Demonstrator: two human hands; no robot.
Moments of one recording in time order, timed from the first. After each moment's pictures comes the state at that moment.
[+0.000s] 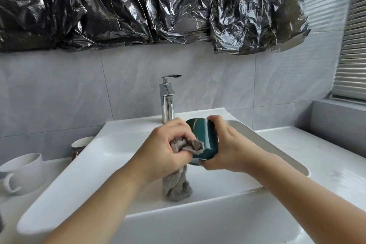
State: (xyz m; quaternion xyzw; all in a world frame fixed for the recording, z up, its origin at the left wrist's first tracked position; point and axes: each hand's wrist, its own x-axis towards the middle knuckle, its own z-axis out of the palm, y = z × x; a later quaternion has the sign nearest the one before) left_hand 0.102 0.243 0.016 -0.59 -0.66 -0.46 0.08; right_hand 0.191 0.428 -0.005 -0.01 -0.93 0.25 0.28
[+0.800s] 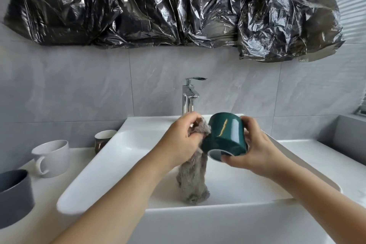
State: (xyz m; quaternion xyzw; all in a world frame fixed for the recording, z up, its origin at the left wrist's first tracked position) left_hand 0.088 0.238 0.028 -0.47 -0.71 -0.51 0.05; right_hand 0.192 0.427 -0.004 0.01 -0.86 0.40 0.32
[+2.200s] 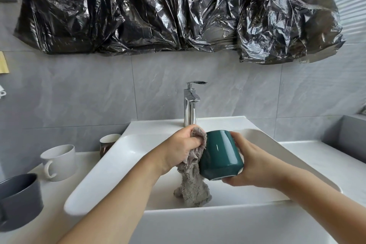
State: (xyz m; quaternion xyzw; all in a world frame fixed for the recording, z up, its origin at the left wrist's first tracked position) left_hand 0.081 0.236 0.023 -0.44 -0.65 -0.59 -0.18; right_hand 0.196 0.428 -0.007 0.03 -0.93 0.31 0.20
